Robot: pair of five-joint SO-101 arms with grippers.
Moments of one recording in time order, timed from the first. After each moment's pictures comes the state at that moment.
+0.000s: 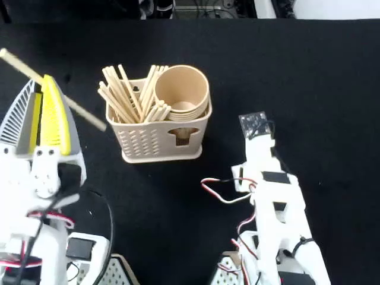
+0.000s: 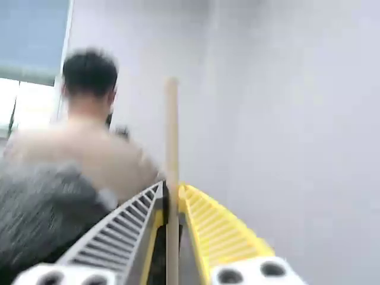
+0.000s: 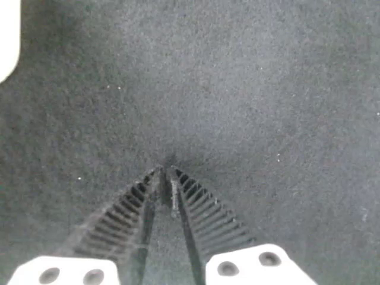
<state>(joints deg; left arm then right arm) 2.4 -87.0 44.6 23.3 6.5 6.2 -35.8 74.7 35.9 17.6</state>
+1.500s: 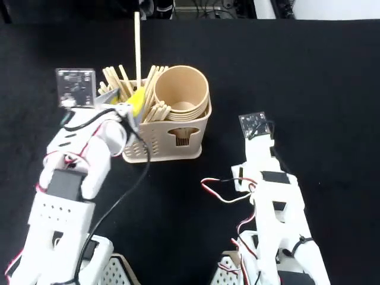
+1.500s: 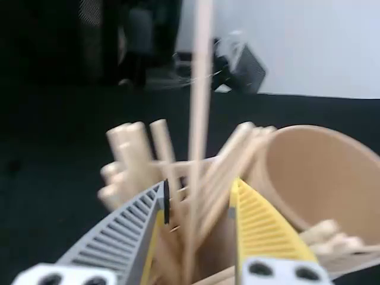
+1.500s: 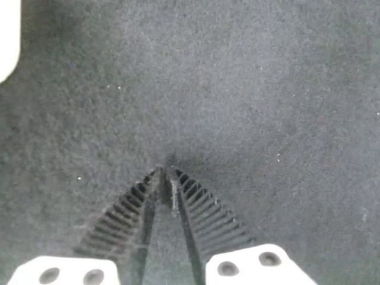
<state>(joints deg) 5.6 -57.5 47.0 39.5 9.5 6.2 -35.8 74.7 35.9 17.6</state>
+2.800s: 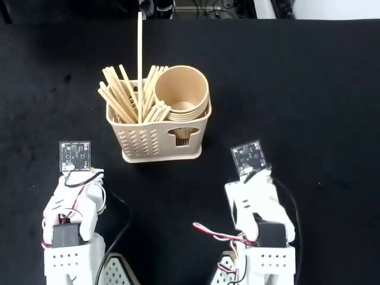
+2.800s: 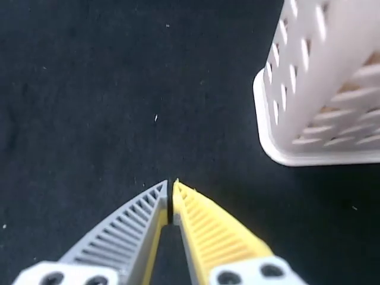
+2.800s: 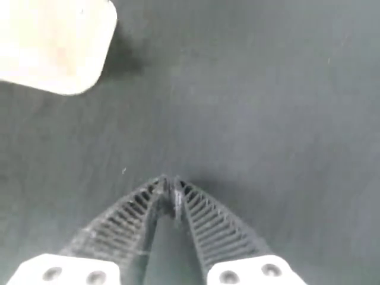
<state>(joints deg) -11.4 -102.4 96.4 56.7 -5.8 1.1 -103.0 97.0 67.1 17.7</state>
